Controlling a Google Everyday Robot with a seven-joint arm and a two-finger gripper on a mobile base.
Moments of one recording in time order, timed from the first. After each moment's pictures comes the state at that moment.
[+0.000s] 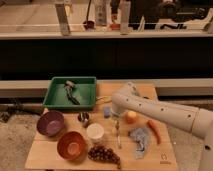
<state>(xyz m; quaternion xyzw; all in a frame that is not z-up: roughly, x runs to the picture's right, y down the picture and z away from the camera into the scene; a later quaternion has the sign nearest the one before) 0.053 0.157 0.827 -0.28 0.01 0.24 0.93</state>
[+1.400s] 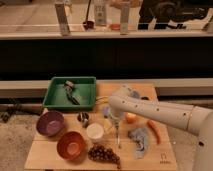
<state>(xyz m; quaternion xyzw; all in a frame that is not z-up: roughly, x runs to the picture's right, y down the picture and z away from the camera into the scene) 0.056 0.194 0.831 -0.30 0.13 0.43 0.84</state>
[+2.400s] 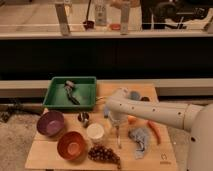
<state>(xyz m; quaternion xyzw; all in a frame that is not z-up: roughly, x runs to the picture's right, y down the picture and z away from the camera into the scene) 0.076 0.215 0.835 -0.28 0.19 0.50 0.79</state>
